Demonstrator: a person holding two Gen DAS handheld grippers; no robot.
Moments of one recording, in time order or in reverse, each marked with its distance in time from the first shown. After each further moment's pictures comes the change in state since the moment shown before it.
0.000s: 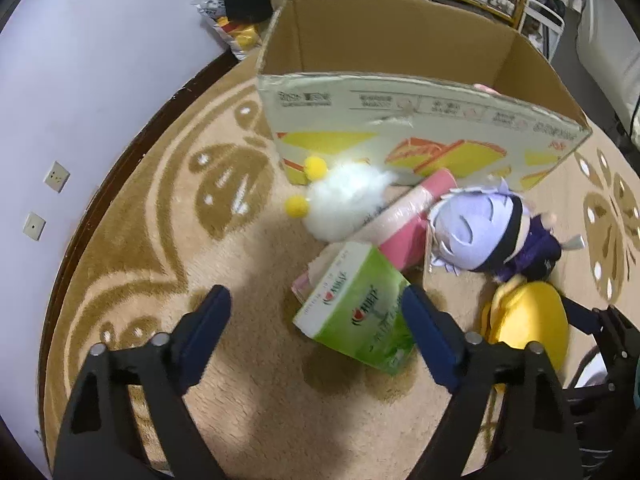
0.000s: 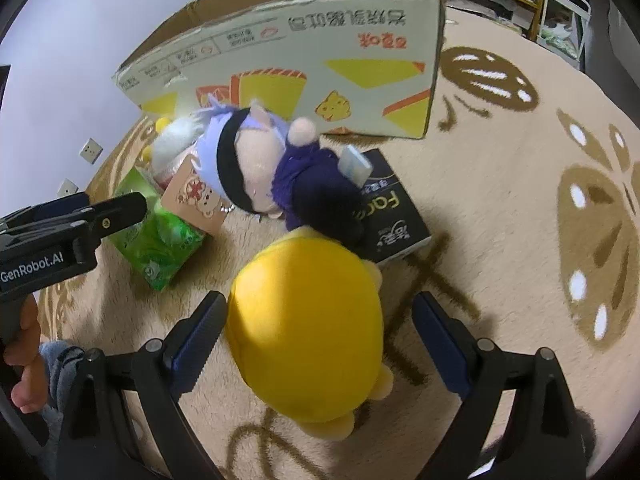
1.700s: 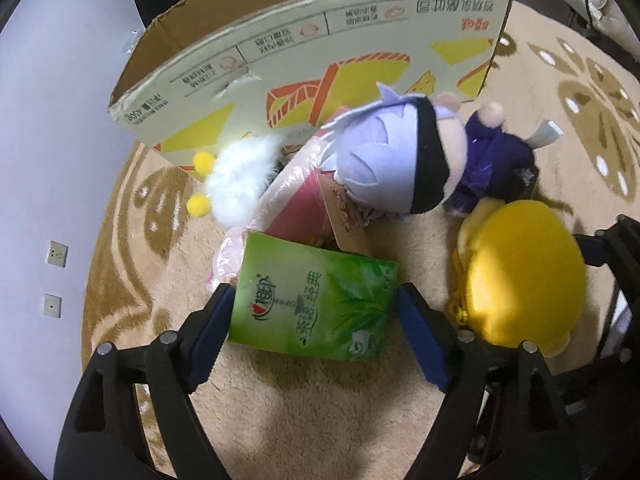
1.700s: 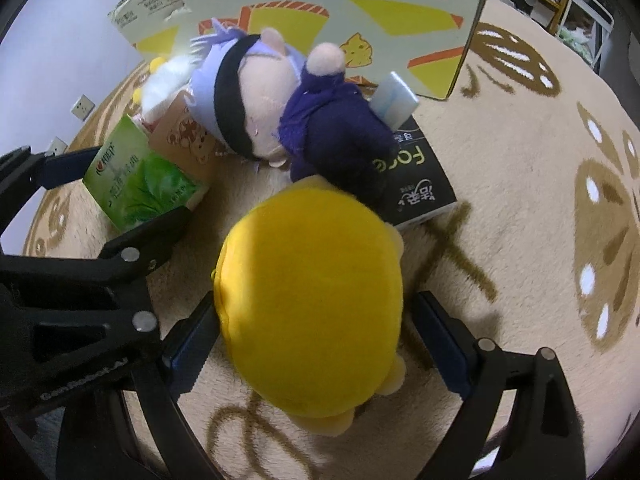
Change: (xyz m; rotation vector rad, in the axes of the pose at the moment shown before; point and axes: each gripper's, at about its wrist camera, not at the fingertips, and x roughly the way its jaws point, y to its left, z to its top) left arm 0.018 -0.067 -0.017 0.313 0.050 0.061; right arm 0.029 0.012 -0.010 -0.080 0.119 -0.051
